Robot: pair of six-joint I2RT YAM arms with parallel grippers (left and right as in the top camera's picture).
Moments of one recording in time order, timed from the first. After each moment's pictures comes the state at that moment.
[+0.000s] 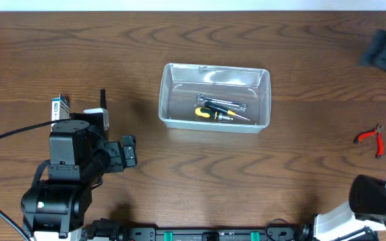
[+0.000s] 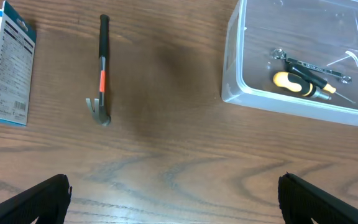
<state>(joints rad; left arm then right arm) -0.07 0.80 0.98 -1.07 0.07 -0.18 -0.29 1.76 2.30 -1.69 0.12 0.37</state>
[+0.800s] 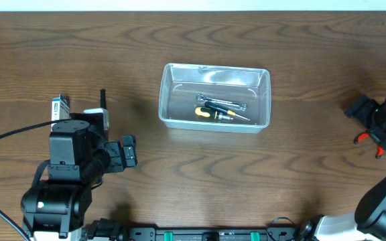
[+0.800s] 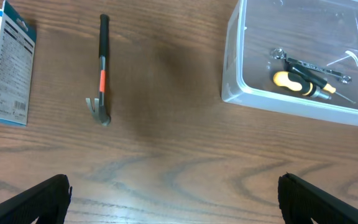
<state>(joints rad) -0.07 0.80 0.98 -1.07 0.07 -0.18 -0.51 1.66 1.20 -0.87 0.02 0.35</state>
